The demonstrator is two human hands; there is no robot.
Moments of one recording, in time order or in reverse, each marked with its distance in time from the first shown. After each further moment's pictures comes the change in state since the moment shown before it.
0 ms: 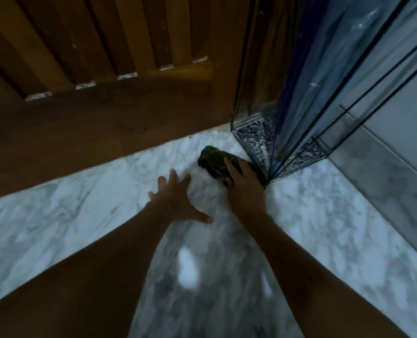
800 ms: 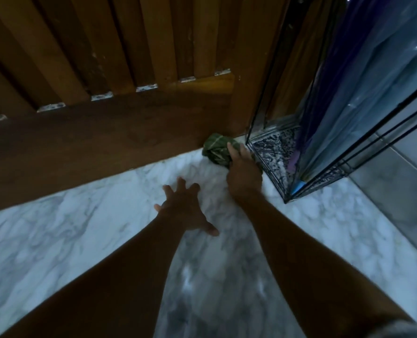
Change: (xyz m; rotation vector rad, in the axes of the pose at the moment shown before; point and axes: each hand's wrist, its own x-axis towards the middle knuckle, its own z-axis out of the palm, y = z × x) left_hand 0.017 -0.008 -0.019 -0.066 -0.056 -0.024; right_hand 0.093 -0.035 0.021 -0.055 -0.045 0.096
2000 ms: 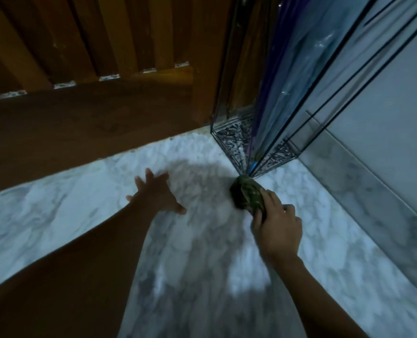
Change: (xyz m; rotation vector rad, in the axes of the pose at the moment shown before) left_hand -0.005 0.011 0.010 -0.116 0.025 -0.091; right_hand -0.183 0.114 -0.063 -0.278 0.206 0.170
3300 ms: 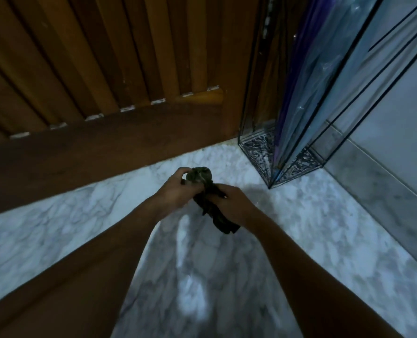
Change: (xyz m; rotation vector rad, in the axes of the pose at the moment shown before) left_hand -0.094 -0.014 -0.045 -0.798 0.069 0.237; right_hand 0.021 -0.137 -0.071 0.883 -0.702 -0.217
